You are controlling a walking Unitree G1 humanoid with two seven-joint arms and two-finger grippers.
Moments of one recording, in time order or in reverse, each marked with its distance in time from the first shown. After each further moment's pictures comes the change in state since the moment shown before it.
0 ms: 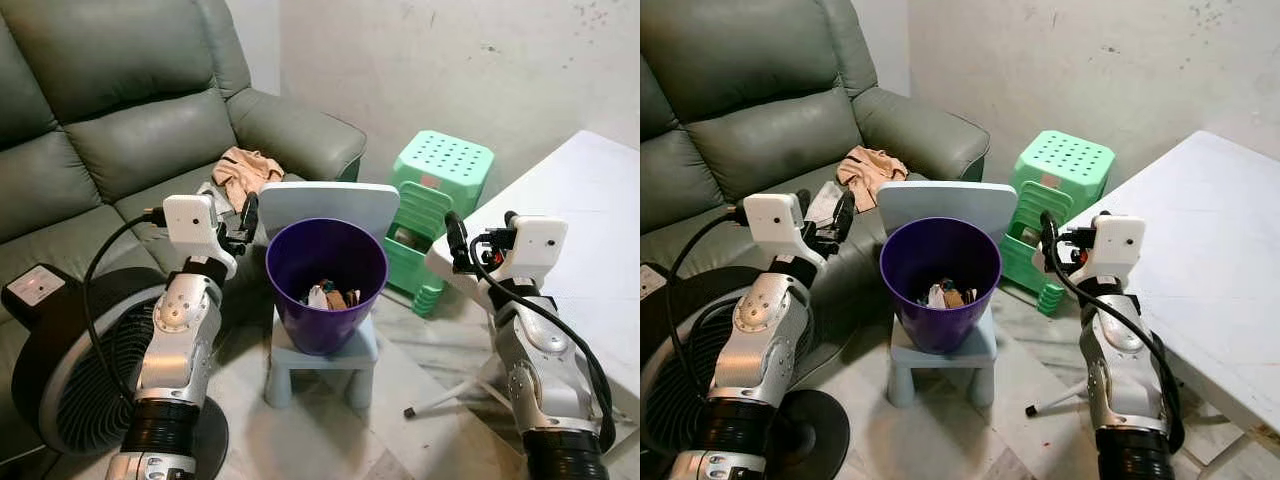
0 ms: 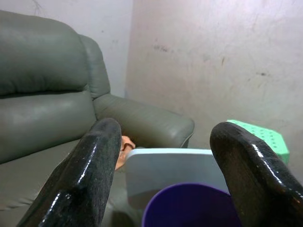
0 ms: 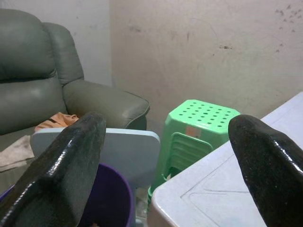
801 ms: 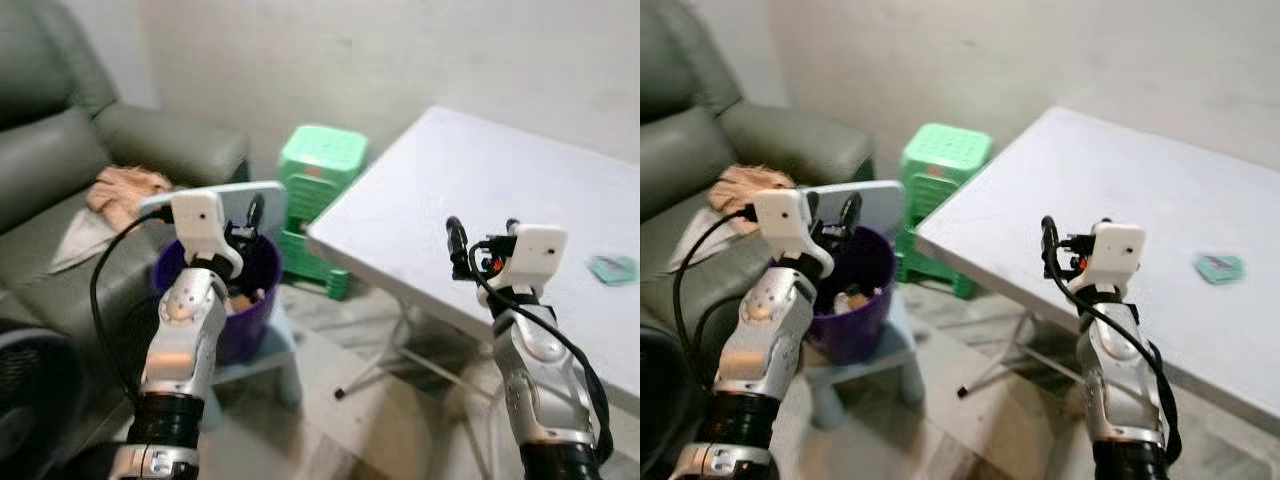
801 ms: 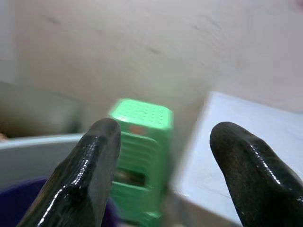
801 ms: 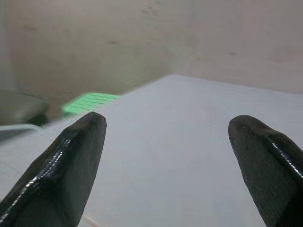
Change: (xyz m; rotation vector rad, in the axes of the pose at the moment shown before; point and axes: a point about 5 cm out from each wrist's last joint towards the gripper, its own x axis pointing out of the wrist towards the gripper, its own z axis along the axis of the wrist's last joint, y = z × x) left arm 0.006 -0.009 -0.004 -0.071 0.058 -0.003; right arm -0.007 0.002 -0.004 0.000 0.018 -0.016
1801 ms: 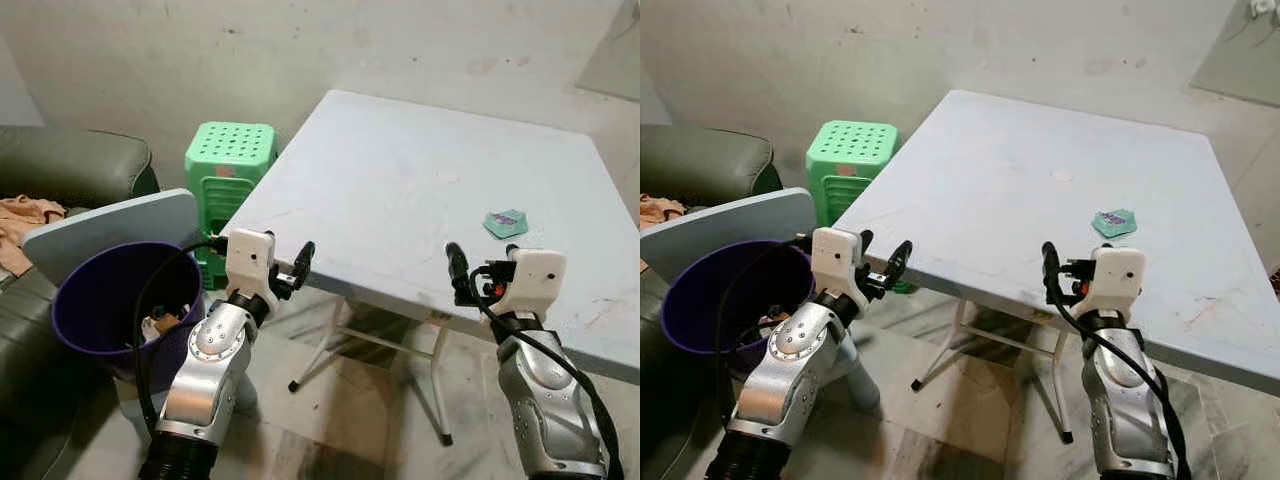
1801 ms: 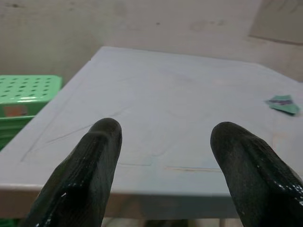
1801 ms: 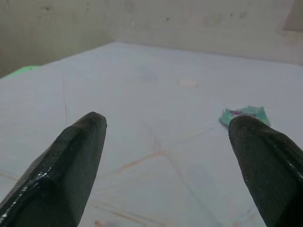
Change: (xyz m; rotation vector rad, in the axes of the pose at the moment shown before) left arm -0.033 -0.048 -0.027 0.059 0.119 -0.283; right arm -0.026 -0.006 -0.017 -0.013 0.093 -0.010
